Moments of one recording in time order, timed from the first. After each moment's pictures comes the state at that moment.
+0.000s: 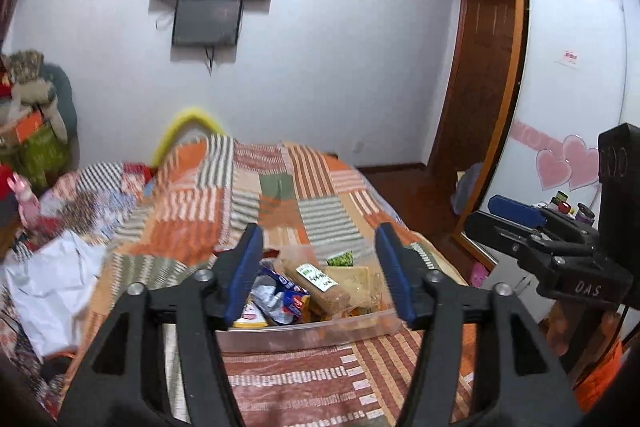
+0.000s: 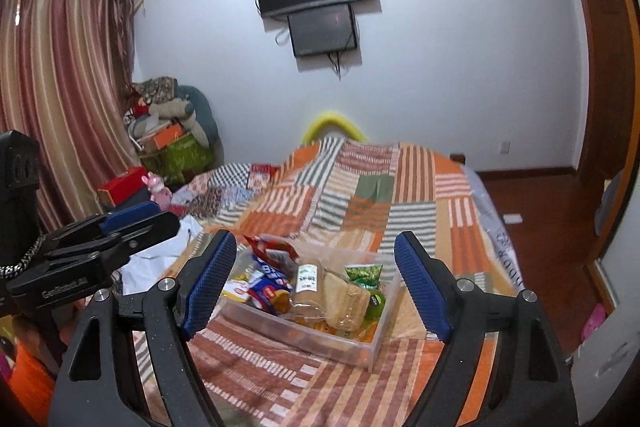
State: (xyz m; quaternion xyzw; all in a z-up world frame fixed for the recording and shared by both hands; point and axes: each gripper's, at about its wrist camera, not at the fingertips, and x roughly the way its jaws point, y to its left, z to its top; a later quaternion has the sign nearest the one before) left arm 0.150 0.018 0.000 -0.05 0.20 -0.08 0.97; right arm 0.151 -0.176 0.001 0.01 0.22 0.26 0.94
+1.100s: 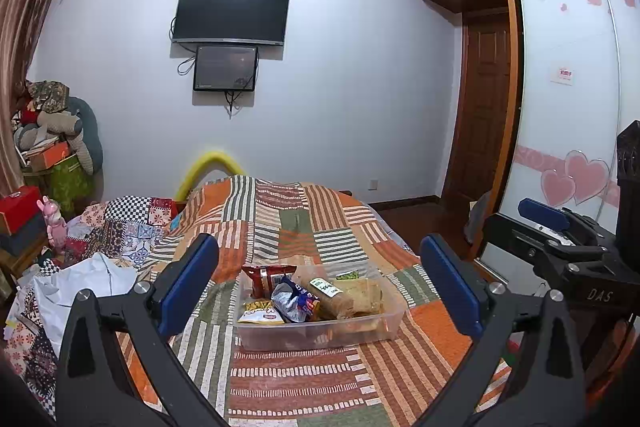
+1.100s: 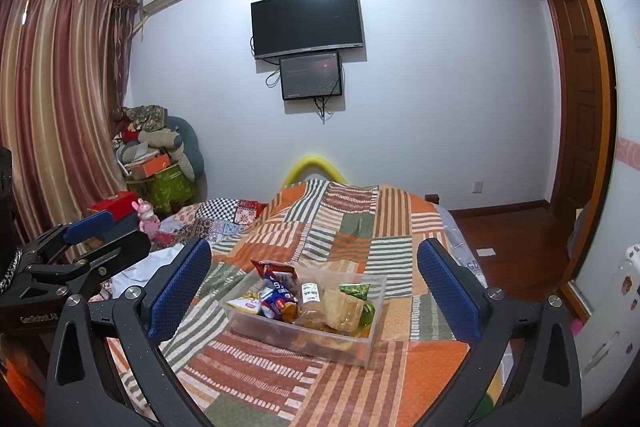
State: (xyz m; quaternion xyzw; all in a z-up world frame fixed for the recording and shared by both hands) left arm 0.078 0.016 0.019 -0.04 0.14 -0.05 0.99; right arm 0.087 -0.169 0.018 0.01 0.15 0.22 0.96
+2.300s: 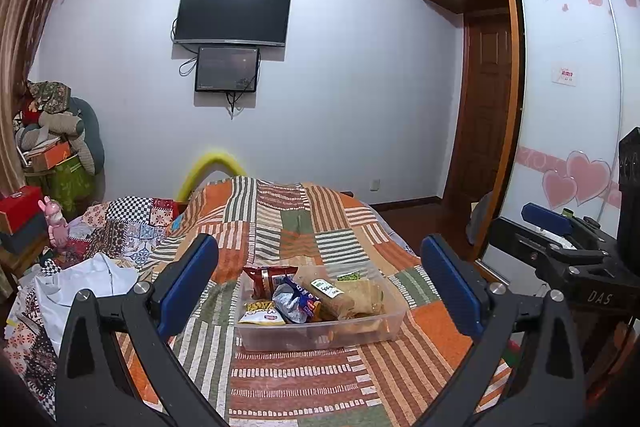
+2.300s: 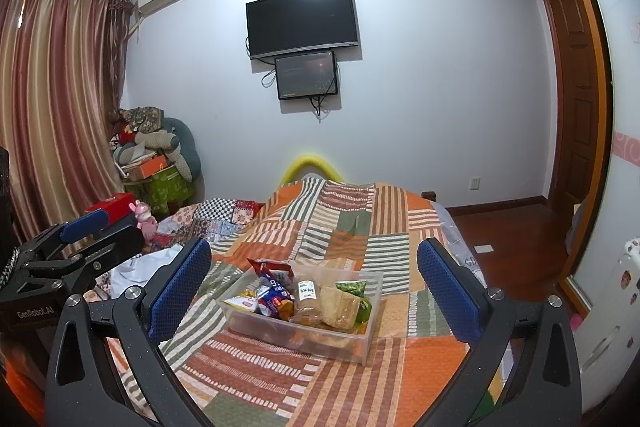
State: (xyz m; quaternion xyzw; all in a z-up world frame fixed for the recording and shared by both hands) left arm 0.077 0.016 0.019 -0.04 0.13 -0.05 0.99; right arm 0.084 -0.175 0.020 0.01 0.15 0.21 0.97
